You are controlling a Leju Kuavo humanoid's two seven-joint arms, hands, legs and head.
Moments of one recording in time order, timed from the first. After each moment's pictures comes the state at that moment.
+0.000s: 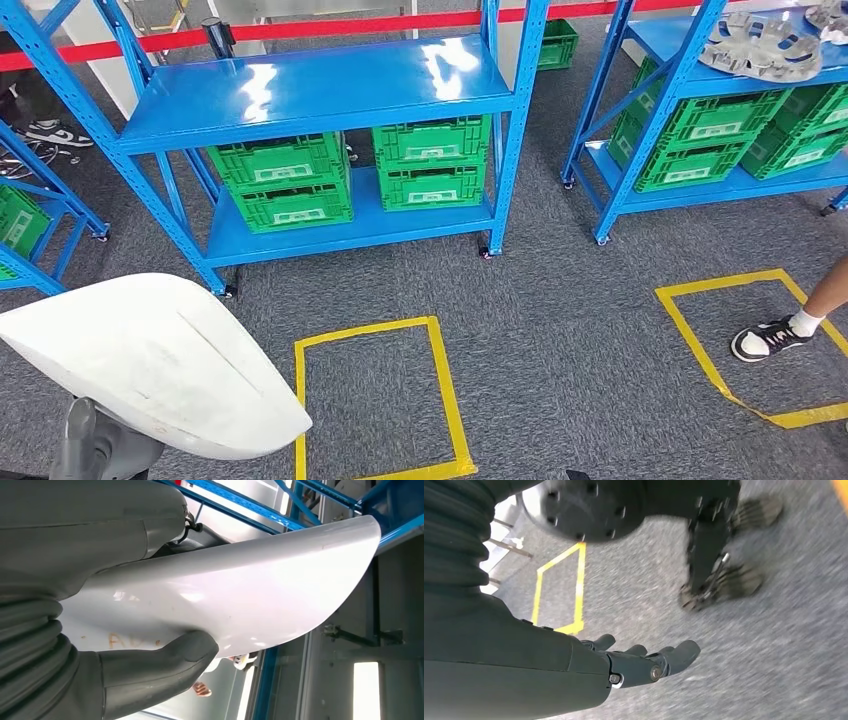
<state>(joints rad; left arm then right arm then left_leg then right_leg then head) 0.15 -0.02 0.02 -1.72 0.85 -0.82 -0.26 -0.08 0.11 -1.18 -0.18 0.84 0.14 0.03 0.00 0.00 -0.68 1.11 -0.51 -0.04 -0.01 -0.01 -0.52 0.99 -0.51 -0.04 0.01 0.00</state>
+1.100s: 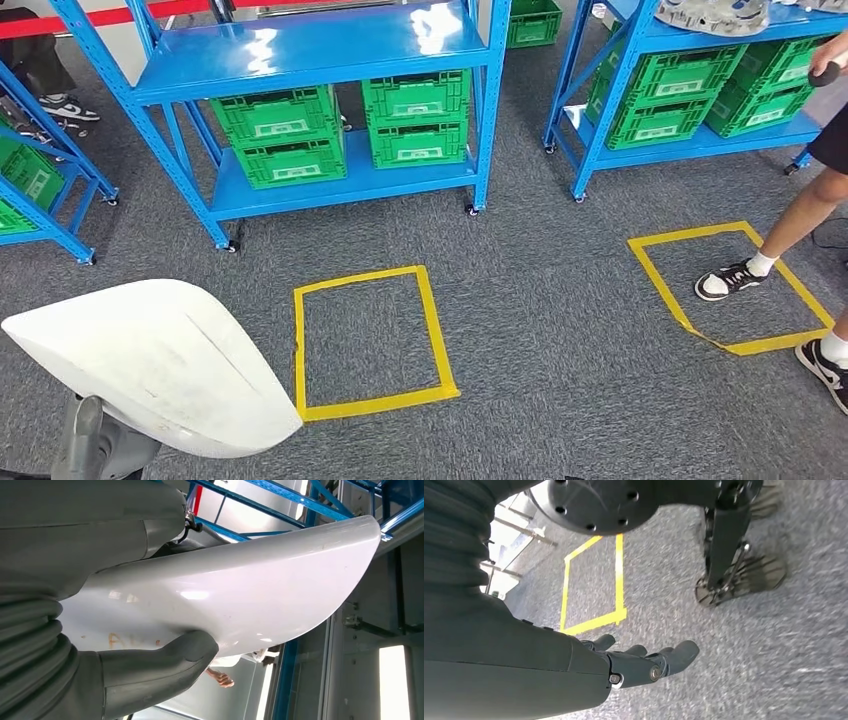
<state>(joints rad) 0.13 0.06 0.01 -1.66 0.81 -0.81 -0.33 -0.07 0.12 -1.19 -0.18 0.85 0.14 0.03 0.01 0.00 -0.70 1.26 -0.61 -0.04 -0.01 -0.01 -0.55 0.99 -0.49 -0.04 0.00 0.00</state>
